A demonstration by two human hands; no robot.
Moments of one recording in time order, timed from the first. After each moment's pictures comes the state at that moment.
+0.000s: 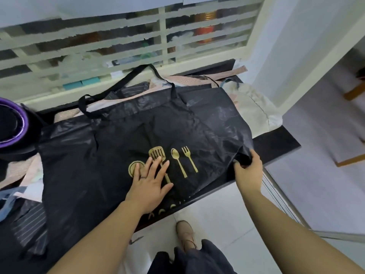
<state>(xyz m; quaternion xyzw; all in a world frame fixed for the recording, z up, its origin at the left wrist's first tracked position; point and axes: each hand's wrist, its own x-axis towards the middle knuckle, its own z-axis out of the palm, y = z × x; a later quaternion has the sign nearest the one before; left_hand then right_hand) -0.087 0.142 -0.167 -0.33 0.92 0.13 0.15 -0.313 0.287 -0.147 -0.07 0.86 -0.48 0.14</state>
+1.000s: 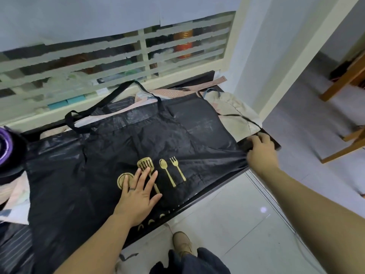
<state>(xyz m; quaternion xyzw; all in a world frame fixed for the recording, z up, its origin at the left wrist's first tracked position) -0.081 0.135 -0.174 -0.31 0.93 0.14 0.14 -0.402 0.307 -0.105 -0.27 0.95 -0.13 0.08</state>
